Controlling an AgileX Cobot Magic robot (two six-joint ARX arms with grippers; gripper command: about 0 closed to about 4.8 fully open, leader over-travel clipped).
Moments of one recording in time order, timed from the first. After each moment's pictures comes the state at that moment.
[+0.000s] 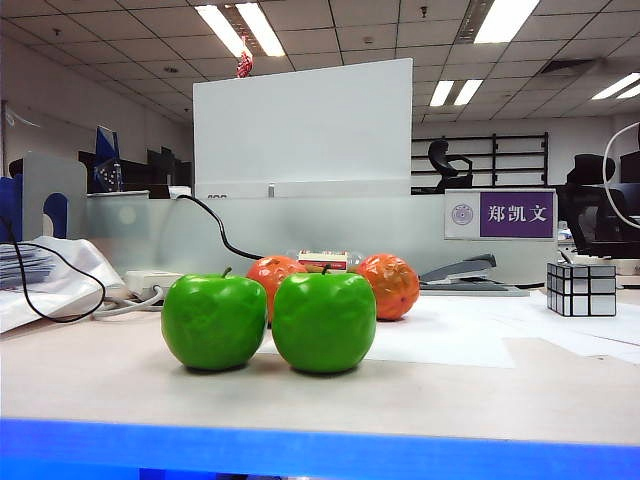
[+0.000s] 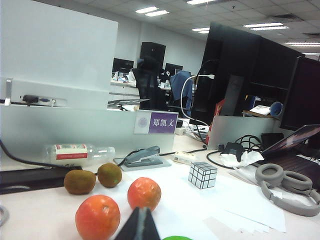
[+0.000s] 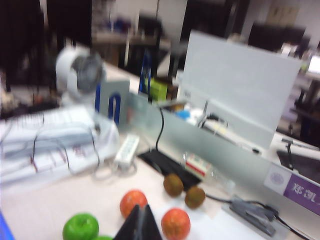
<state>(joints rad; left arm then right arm) -0.29 0.00 0.10 0.20 0.38 -0.22 0.79 0.35 1.16 -0.72 0.16 -0.14</state>
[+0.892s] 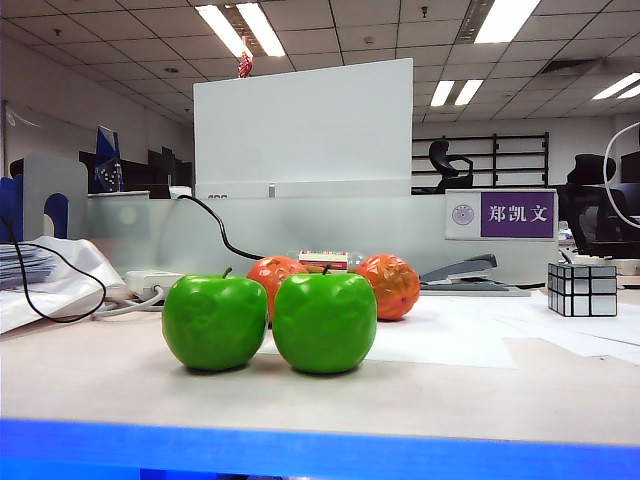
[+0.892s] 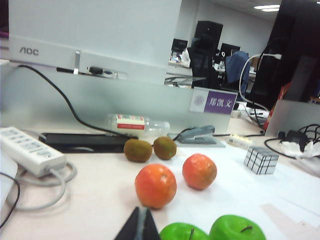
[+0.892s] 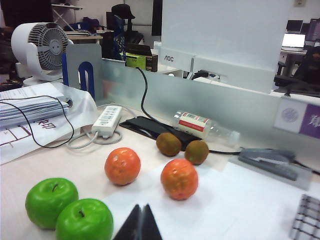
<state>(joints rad) -0.27 0.00 0.09 0.07 0.20 -0.17 0.79 0.06 0.29 -0.15 0.28 -0.07</state>
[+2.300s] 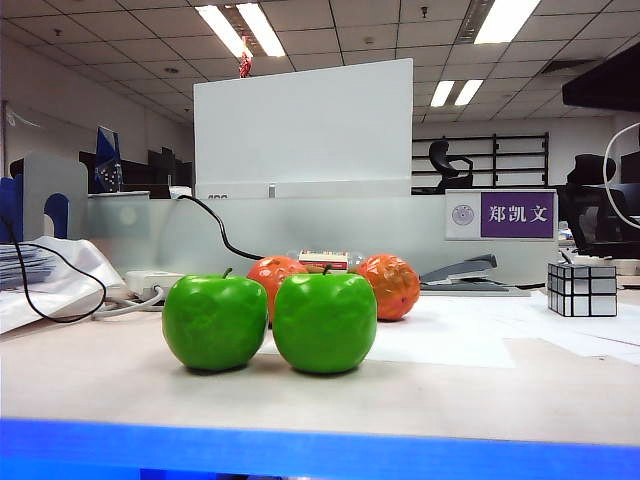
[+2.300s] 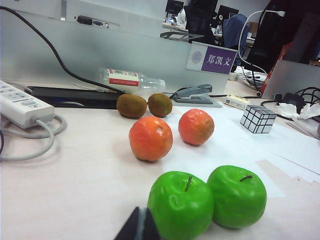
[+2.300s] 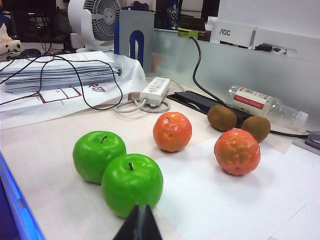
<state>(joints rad) -0.27 0.00 0.01 0.02 0.24 -0.17 0.79 0.06 0.05 0.04 0.10 -0.07</state>
